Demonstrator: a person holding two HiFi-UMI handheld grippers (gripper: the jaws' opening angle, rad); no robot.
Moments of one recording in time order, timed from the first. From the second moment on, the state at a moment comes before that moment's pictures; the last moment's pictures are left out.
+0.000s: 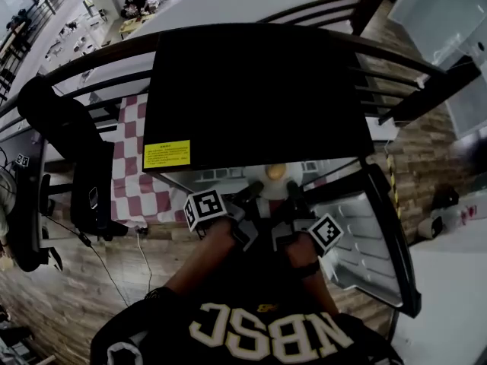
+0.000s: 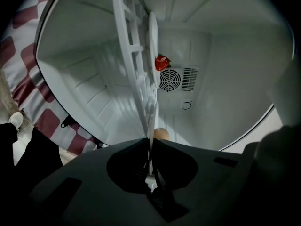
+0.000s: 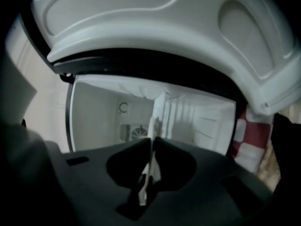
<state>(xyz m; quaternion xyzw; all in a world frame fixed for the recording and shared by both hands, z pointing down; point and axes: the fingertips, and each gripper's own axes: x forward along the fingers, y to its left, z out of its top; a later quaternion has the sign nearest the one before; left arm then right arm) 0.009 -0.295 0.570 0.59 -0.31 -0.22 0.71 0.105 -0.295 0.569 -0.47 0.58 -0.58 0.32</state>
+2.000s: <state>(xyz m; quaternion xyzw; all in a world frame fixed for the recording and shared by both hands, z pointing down) -0.047 -0.238 0.513 0.83 -0.36 -0.08 0.42 0.054 -0.251 0.565 -0.49 0.65 -0.50 0.29</state>
